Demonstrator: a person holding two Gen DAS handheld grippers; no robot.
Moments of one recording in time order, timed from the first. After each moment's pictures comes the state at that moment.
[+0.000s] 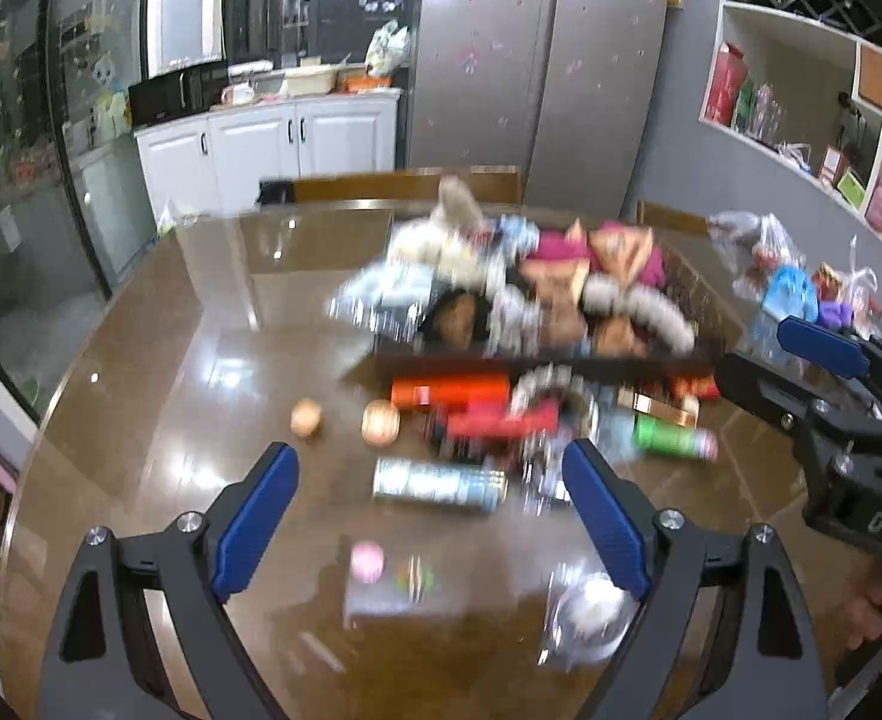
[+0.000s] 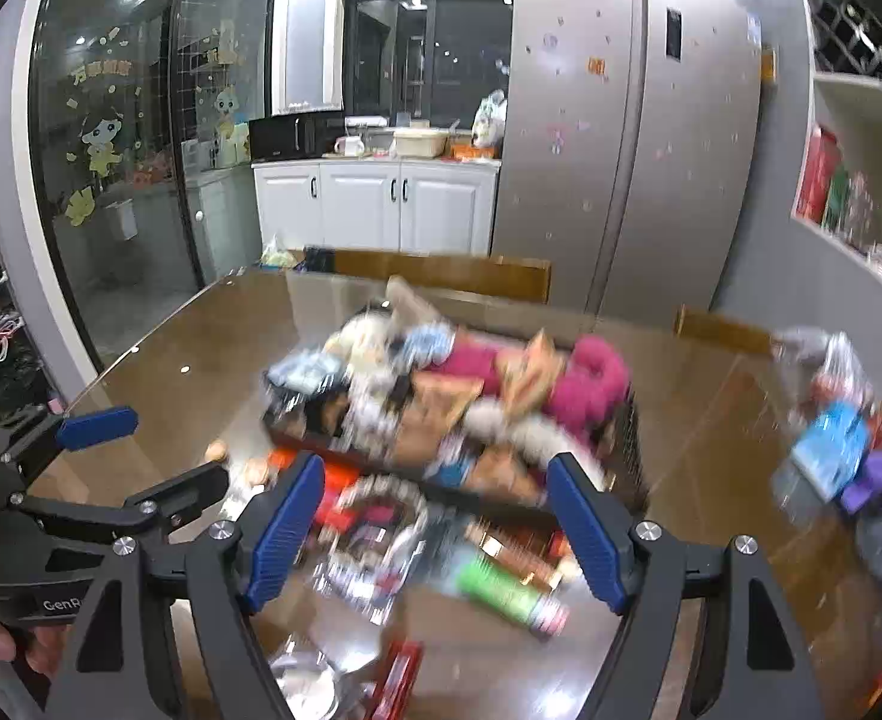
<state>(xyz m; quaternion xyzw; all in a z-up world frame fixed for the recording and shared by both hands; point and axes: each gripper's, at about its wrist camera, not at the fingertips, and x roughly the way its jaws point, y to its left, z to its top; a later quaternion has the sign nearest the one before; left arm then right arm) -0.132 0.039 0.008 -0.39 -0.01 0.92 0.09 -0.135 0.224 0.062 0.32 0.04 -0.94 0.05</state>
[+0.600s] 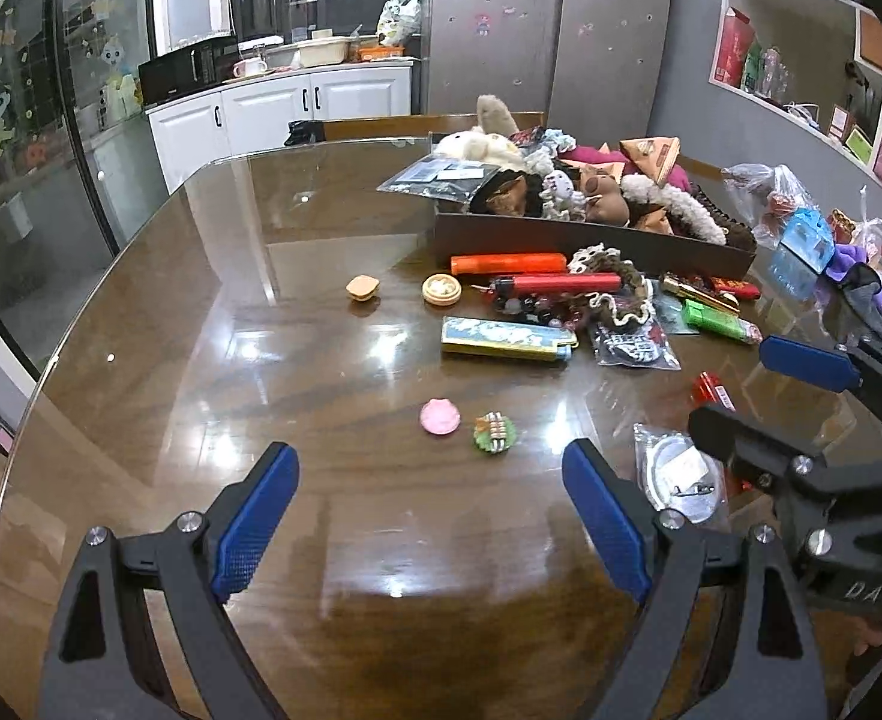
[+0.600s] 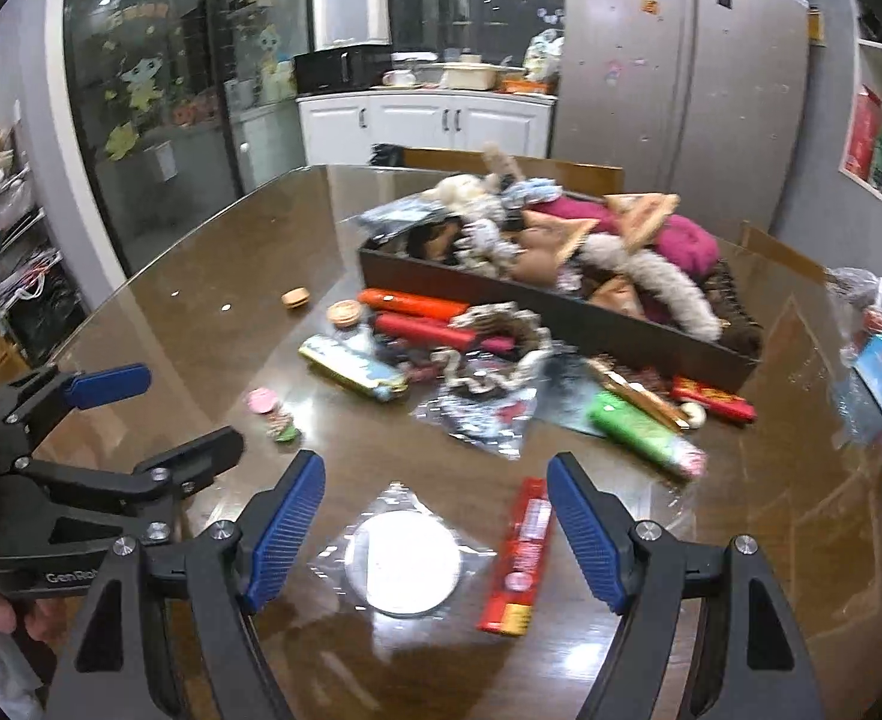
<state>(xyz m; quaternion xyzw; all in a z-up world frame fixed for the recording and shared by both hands) -0.092 0.005 -0.044 -0.42 0.01 0.91 0.08 -0.084 0.175 -0.015 0.39 0.05 -0.91 0.10</state>
